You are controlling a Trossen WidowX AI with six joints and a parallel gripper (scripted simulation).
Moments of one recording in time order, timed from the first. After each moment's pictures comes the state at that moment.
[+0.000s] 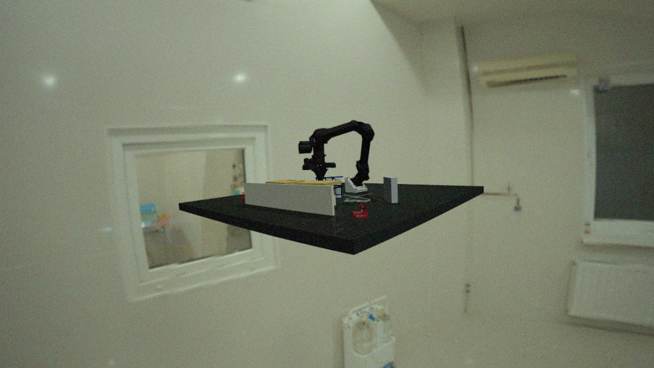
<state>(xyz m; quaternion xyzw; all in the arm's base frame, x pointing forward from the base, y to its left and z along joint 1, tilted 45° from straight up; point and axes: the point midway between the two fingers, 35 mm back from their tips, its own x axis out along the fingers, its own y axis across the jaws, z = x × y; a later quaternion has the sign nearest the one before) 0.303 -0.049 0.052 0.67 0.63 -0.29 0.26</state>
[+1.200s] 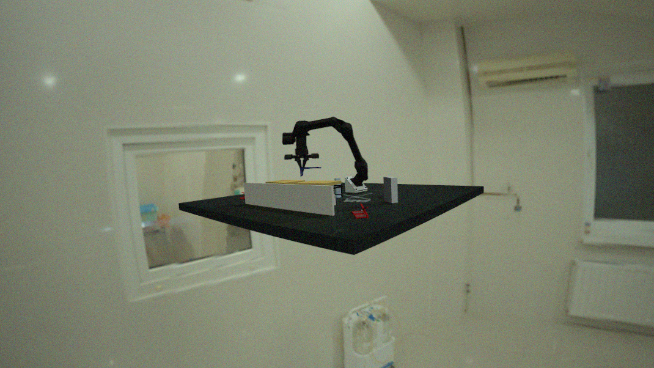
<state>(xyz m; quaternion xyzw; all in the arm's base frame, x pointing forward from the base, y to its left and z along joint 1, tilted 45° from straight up) 0.300 -0.187 -0.003 0.72 0.47 -0.51 0.01</state>
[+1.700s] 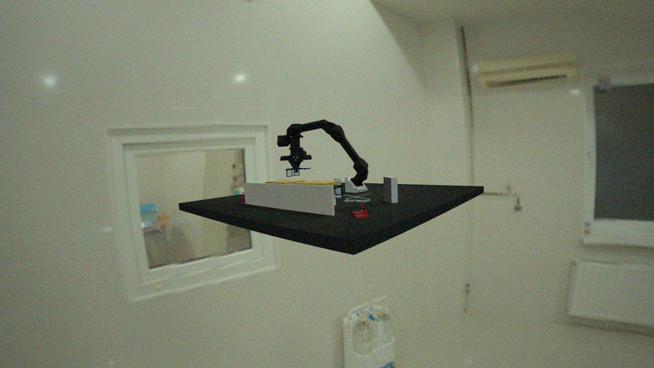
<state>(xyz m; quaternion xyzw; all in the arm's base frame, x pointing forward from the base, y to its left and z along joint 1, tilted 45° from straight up) 0.268 -0.249 -0.069 0.70 0.34 -0.61 -0.17</state>
